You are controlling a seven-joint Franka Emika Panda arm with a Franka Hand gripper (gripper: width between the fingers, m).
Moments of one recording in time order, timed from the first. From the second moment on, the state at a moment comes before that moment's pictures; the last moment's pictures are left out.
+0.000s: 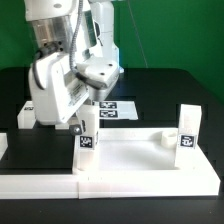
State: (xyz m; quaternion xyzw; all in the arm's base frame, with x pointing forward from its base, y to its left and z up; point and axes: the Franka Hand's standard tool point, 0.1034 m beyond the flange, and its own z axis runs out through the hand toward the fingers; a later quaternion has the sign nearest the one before) arm 0.635 -0.058 0.100 -0.55 0.83 0.05 0.08
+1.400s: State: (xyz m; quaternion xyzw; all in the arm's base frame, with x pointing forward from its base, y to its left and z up) arm 0.627 -0.006 0.122 -0.58 0.81 0.06 0.08
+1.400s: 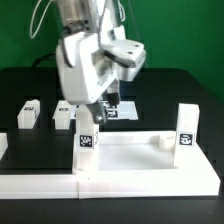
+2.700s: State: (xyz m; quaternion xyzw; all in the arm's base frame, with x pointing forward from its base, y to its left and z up) arm 0.534 0.029 0.075 -0.68 0.73 0.12 -0.02
